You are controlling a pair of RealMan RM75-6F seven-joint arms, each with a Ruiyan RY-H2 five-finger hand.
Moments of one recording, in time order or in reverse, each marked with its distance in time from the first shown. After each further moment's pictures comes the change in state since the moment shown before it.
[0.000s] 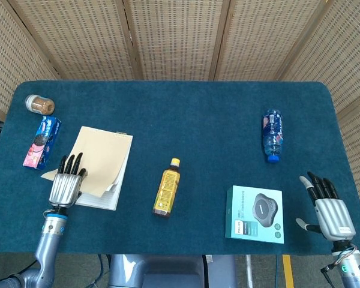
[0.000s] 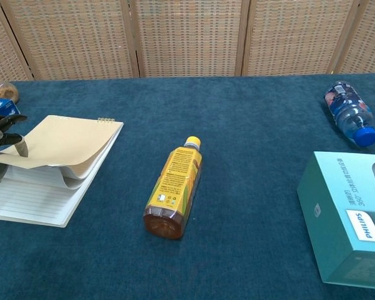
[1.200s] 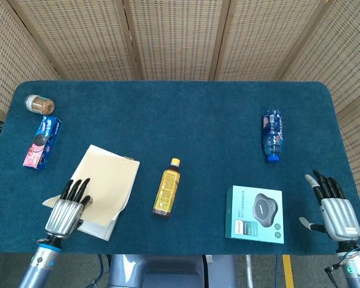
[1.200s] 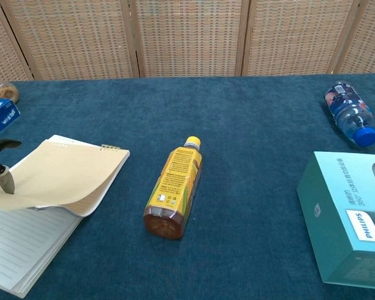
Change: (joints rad) left arm 0.112 0.196 0.214 -0.369 0.150 0.101 0.043; right arm -0.010 0.022 0.006 -0.003 -0.003 0.021 0.047
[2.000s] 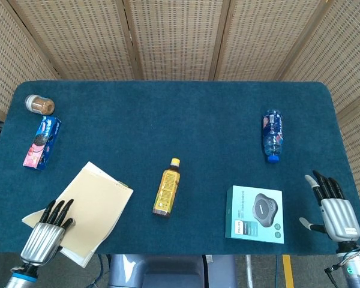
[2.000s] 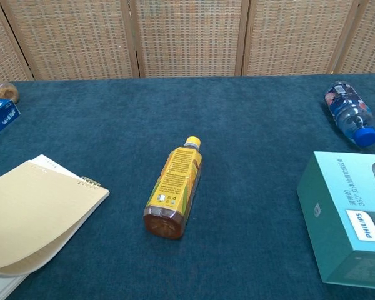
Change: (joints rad) left arm 0.135 0.157 0.151 -0.044 0.165 0.106 -0.051; right arm -0.002 0.000 -0.003 -0.004 -0.004 0.000 -0.009
